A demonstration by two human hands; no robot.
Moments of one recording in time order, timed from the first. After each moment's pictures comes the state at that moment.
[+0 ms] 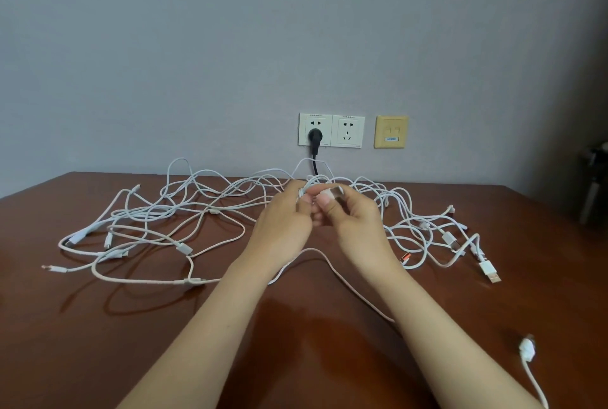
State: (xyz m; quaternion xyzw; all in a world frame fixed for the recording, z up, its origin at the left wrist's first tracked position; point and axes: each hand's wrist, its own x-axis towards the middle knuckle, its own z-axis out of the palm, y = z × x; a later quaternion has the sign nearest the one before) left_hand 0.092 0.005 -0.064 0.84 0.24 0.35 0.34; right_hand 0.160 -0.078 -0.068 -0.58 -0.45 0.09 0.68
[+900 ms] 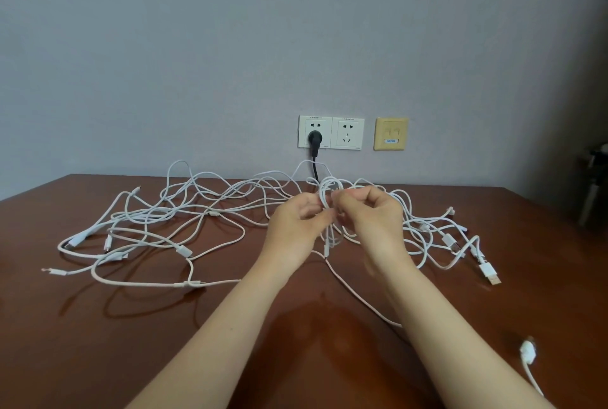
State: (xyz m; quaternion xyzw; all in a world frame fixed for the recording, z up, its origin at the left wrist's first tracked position) left_hand 0.104 -0.002 -0.077 0.70 0.13 0.37 0.60; right_hand 0.169 -0.081 -0.059 -0.58 -0.26 0.09 0.77
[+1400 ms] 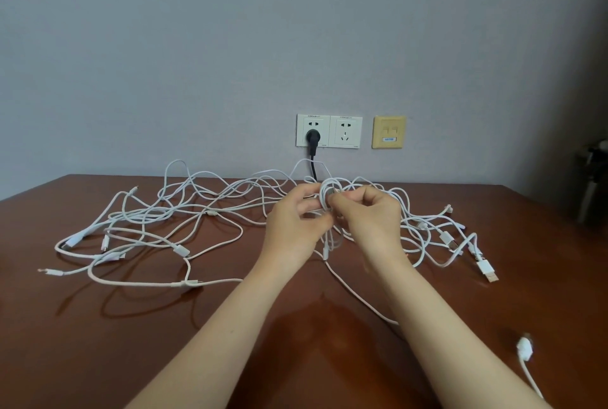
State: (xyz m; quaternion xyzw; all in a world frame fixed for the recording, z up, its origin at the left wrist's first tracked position) left_hand 0.104 -0.009 -0.075 0.71 0.14 0.40 0.57; right_hand 0.170 -0.081 -0.061 -0.62 -0.26 0.04 0.74
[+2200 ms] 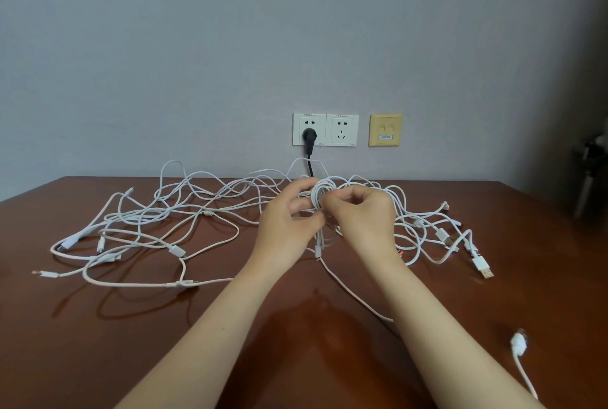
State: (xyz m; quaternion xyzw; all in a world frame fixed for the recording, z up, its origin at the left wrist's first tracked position) left_hand 0.099 -0.009 -0.075 0.72 0.11 0.41 0.55; right_hand 0.172 -0.083 -0.061 -0.70 -0.30 -0.02 0.65
